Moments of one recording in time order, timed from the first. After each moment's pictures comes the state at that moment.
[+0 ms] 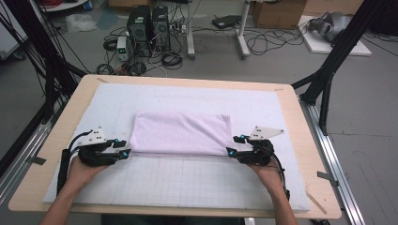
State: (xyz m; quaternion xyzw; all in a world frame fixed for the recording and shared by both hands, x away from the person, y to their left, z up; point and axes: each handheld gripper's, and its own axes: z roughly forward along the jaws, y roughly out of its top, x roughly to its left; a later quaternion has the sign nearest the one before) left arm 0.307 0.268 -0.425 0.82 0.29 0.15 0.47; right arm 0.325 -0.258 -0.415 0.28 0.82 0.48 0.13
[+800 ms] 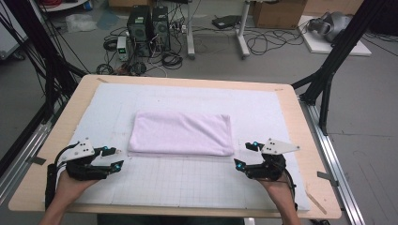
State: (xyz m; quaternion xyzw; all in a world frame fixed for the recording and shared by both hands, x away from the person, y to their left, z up) left arm 0.265 0.279 -0.421 0.80 0.31 0.16 0.49; right arm 0.279 -0.276 -0.409 0.29 0.80 0.50 0.16
